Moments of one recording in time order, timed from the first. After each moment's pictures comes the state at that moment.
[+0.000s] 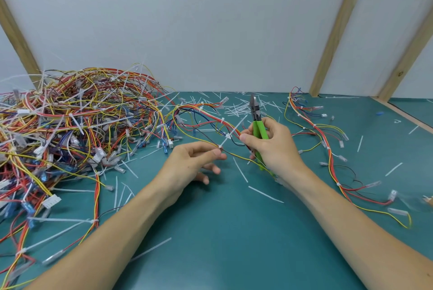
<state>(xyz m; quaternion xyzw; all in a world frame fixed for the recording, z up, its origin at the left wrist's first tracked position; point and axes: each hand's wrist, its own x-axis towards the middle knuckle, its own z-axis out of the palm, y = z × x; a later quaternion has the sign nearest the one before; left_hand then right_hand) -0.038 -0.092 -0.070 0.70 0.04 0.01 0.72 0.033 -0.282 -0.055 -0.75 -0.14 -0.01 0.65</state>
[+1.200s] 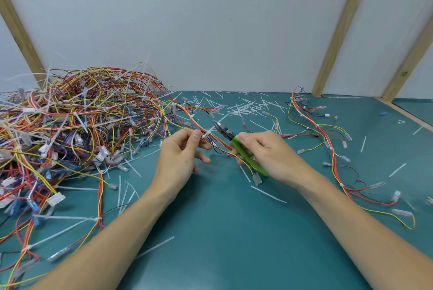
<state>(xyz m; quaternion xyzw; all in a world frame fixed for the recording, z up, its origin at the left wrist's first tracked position) -0.034 -0.088 -0.071 0.73 0.07 0.20 0.65 0.024 -0.286 -0.045 -0.85 -0.27 0.05 0.44</state>
